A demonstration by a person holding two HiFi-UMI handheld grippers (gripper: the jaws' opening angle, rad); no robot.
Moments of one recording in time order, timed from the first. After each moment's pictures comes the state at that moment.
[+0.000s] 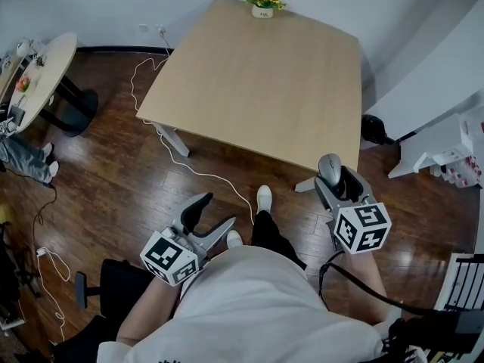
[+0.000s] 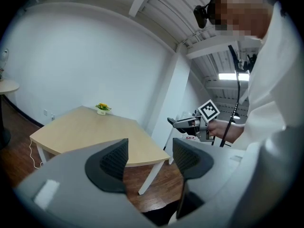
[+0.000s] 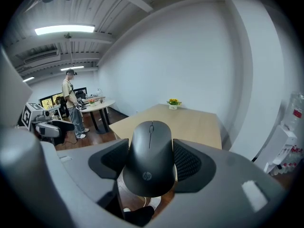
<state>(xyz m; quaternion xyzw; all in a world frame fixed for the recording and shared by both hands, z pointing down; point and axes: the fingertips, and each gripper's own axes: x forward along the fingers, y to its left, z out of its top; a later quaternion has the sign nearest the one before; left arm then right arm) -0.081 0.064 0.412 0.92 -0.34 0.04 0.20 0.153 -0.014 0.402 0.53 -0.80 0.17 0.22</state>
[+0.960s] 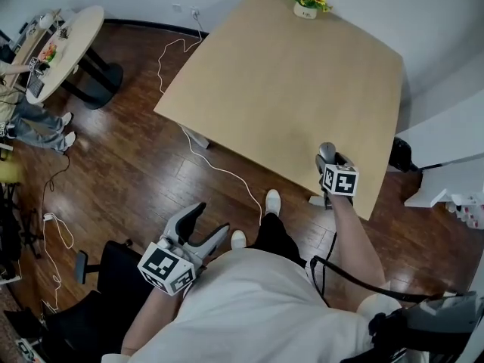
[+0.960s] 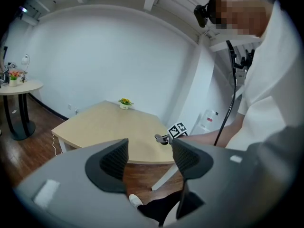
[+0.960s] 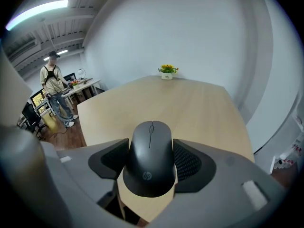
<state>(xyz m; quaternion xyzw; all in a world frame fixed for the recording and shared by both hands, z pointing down) -0.107 0.004 0.432 0.85 -0.45 0.08 0.25 0.188 -0.232 0.637 0.52 -0.75 0.26 0.32</state>
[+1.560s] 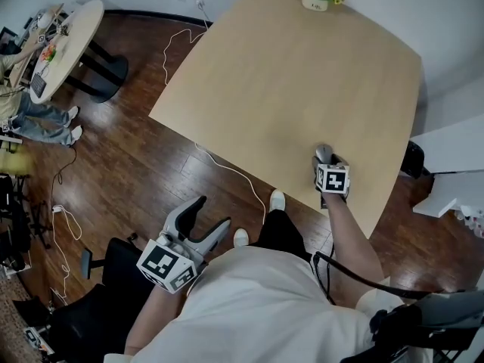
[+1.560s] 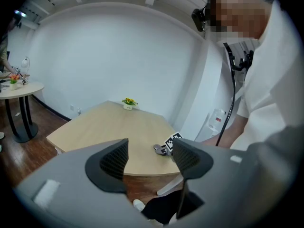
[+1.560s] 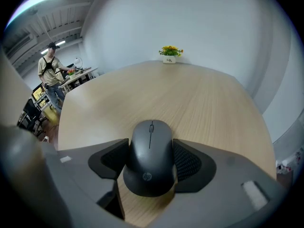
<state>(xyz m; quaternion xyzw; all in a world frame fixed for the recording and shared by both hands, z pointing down) -0.086 -0.087 0.435 0.84 -0.48 0.09 0.26 0.188 -0.291 0.723 0.49 -0.73 0.28 0.38</state>
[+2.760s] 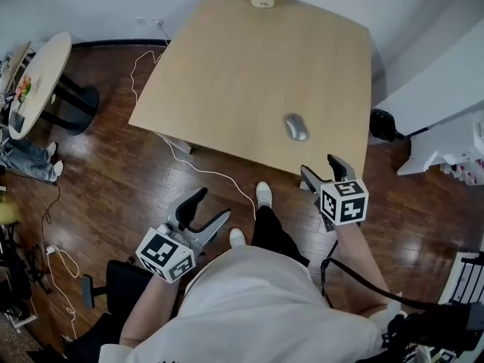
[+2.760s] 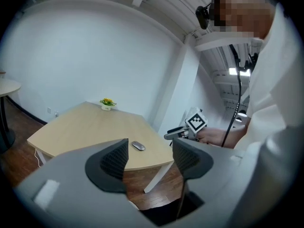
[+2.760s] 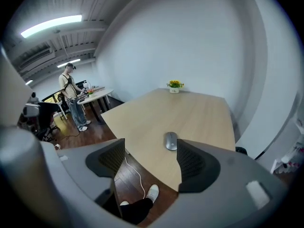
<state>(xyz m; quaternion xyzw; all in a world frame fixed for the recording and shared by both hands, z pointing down) -0.064 -0.016 0.429 0.90 -0.36 0.08 0.22 0.171 -0.119 0.511 0.49 -0.79 0.23 0.28</state>
